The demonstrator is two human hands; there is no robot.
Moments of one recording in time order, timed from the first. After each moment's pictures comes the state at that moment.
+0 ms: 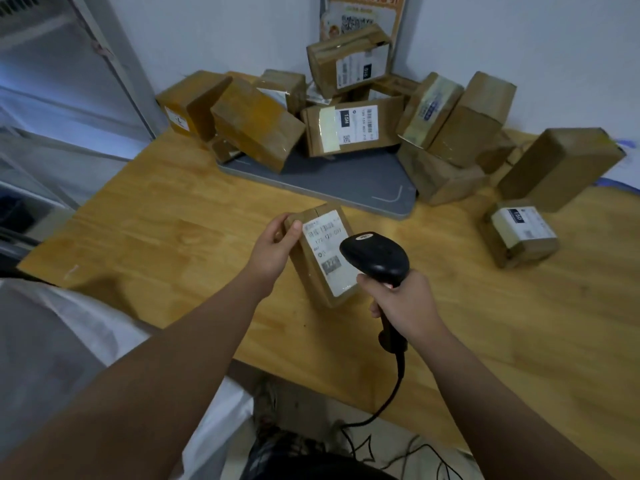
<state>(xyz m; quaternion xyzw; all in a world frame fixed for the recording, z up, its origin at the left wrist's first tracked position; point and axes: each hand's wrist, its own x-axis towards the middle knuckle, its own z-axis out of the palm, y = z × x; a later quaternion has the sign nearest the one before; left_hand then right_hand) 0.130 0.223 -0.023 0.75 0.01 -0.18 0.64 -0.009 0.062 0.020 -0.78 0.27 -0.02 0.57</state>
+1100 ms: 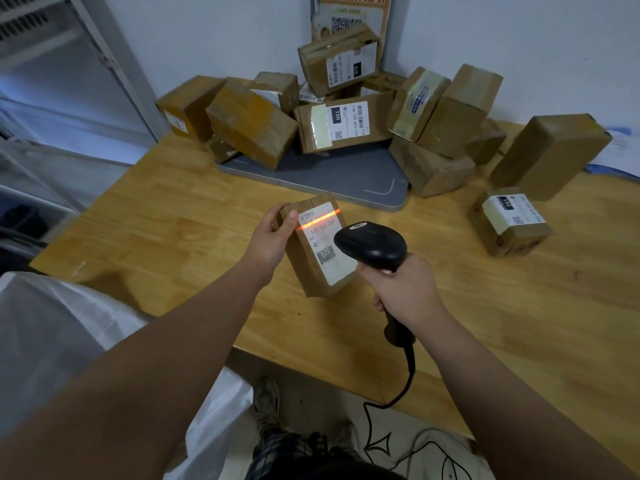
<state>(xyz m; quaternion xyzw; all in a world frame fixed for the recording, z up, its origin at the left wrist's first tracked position) 0.109 0.209 -0.001 0.78 0.03 -0.16 0.60 -0.028 0.054 0.037 -0.81 0.26 -0.02 0.52</state>
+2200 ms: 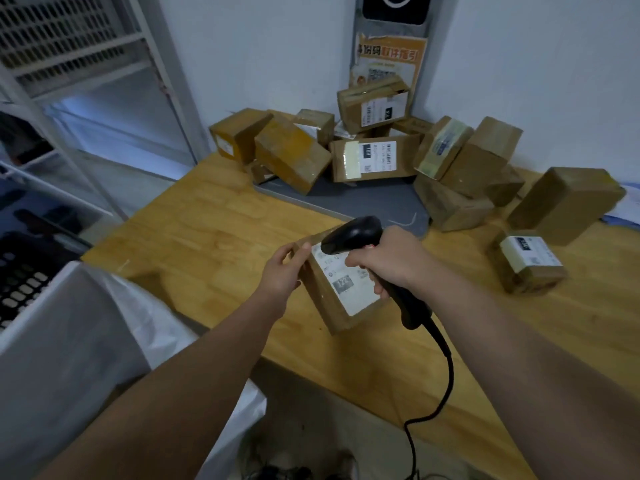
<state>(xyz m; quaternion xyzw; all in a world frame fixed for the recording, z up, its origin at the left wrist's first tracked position) 0.083 0.249 0.000 0.70 0.11 -0.16 0.68 0.017 0.087 0.115 -0.88 0.15 0.12 0.43</state>
